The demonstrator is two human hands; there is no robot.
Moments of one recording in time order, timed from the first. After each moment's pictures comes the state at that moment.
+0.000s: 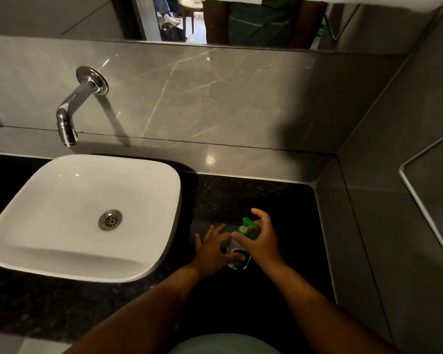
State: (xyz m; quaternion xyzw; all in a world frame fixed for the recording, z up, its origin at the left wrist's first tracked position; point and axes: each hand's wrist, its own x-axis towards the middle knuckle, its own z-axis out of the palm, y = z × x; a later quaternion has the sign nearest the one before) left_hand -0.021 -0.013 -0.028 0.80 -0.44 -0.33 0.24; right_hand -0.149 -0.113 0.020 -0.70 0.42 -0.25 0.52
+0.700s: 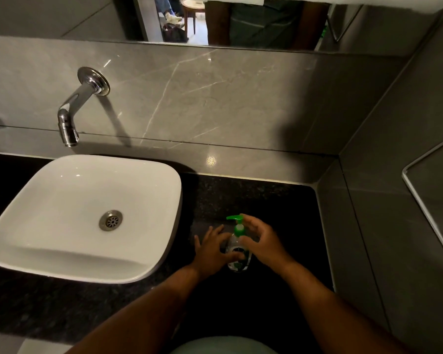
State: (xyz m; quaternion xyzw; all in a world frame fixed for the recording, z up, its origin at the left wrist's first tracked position) left_hand -0.016 -0.014 -0.027 0.80 -0.43 -0.34 0.25; right_hand -0.153 -0.128 0.025 -0.70 0.35 -0.14 0.60
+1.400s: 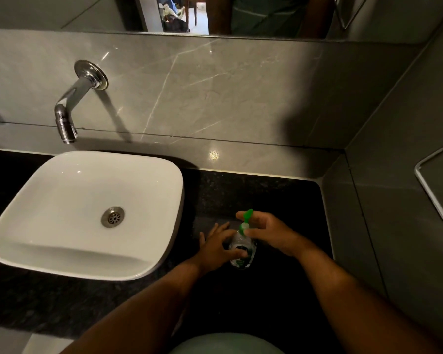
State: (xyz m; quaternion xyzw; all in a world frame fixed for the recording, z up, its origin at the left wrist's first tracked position) left_hand -0.011 -0.015 -0.028 0.76 -0.45 -0.39 0.26; right_hand -0.151 -0.163 0.043 -0.65 0.29 0.01 0.70
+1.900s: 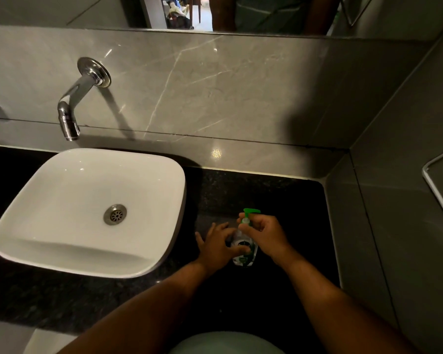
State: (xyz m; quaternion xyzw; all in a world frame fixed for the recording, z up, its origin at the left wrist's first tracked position) left_hand -0.021 -0.018 -0.030 0.82 -0.40 -0.31 0.26; right_hand -0.140 -0.135 0.024 -0.62 0.36 -0.15 0.68
